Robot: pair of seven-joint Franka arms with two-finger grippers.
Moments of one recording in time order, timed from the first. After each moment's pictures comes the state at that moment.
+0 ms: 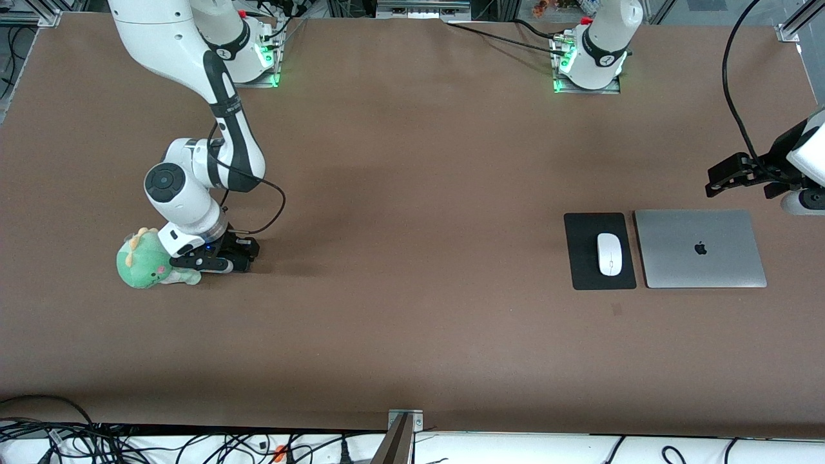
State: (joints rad) left arm 0.03 0.14 -0.03 -1.45 0.02 1.58 0.00; right arm 0.61 0.53 -0.45 -2.08 0.34 2.66 -0.01
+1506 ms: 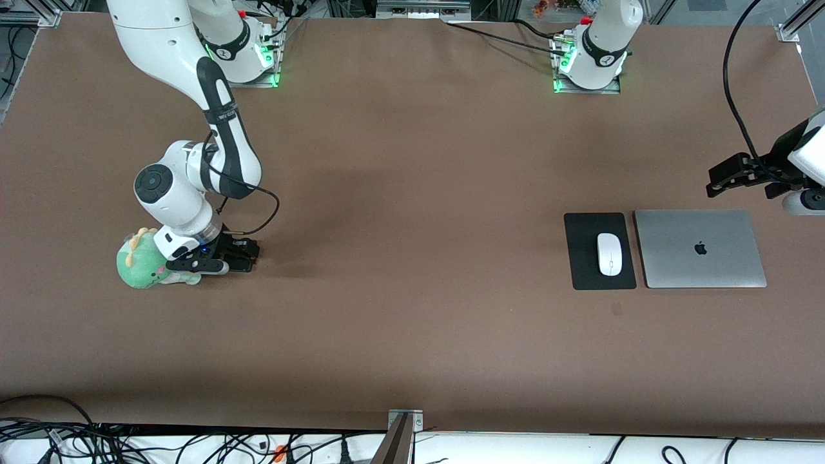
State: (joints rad) left arm 0.03 0.14 -0.03 -1.45 0.02 1.58 0.00; right arm 0.60 0.53 -0.45 -2.04 0.45 2.65 -0.13
